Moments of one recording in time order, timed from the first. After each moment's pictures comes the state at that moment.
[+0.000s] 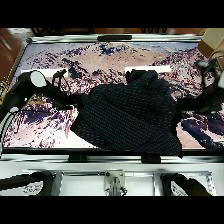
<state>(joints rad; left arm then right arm) -0.23 -1.40 1.28 1.21 -1.27 -1.68 0.06 -1.08 1.31 -1.65 1.71 1.61</state>
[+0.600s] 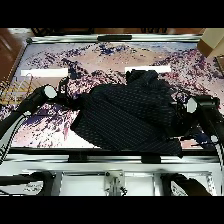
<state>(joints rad) -0.23 -1.48 1.13 1.11 -0.91 -1.63 0.06 -1.09 0.90 -1.61 1.65 1.47</state>
